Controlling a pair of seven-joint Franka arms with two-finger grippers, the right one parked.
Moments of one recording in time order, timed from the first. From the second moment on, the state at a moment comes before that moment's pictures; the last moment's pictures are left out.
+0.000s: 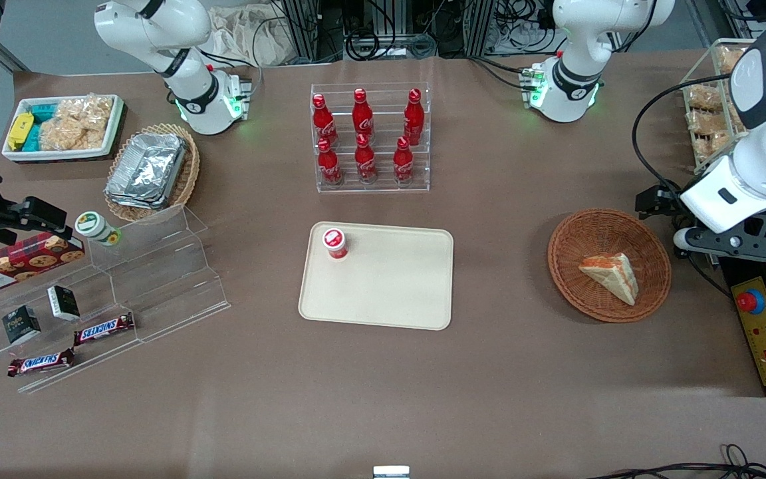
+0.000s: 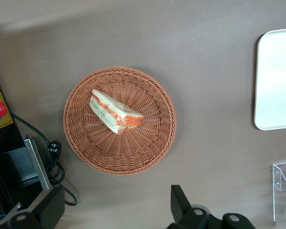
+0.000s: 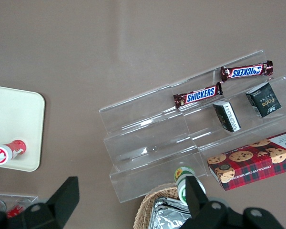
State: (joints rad) arm -0.03 0.08 -0.07 -1.66 0.02 1.66 0.11
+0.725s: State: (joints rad) arm 0.01 0.14 -0.07 -1.73 0.01 1.73 -0.14
